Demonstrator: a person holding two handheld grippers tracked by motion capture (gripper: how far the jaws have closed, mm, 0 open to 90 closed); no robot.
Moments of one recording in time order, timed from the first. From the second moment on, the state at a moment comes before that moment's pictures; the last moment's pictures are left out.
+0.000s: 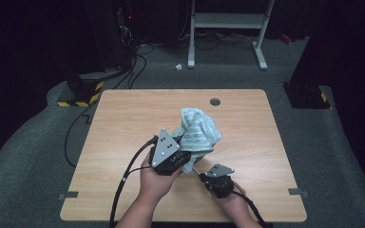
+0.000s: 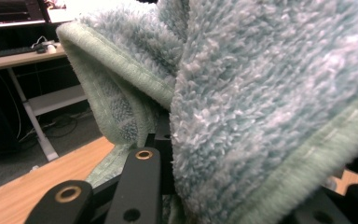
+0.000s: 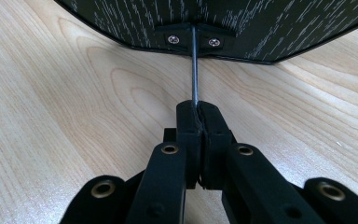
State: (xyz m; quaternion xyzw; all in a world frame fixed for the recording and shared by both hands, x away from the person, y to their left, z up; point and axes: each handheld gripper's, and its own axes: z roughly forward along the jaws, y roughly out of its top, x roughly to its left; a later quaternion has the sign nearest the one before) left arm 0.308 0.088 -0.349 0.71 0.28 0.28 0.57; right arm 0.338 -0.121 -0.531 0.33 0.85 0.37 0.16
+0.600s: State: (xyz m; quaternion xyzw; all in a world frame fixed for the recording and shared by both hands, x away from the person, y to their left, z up) left arm 0.274 0.137 -0.384 0.71 0.31 0.27 0.57; right arm 0.337 -0.120 -0.531 0.33 0.85 0.37 0.16
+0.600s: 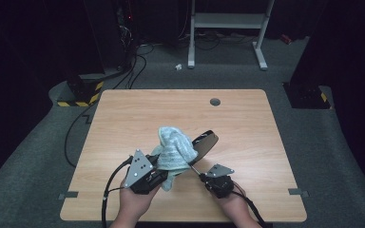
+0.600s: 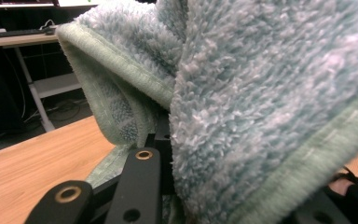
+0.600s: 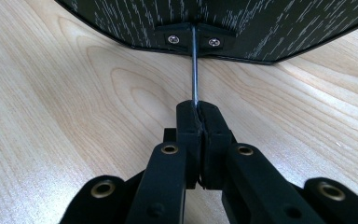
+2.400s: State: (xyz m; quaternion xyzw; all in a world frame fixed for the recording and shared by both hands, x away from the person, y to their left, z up) left arm 0.261 0.158 -0.434 0.72 0.35 0.28 0.54; right arm 0.338 -0.122 -0.530 0.33 0.85 0.37 0.15
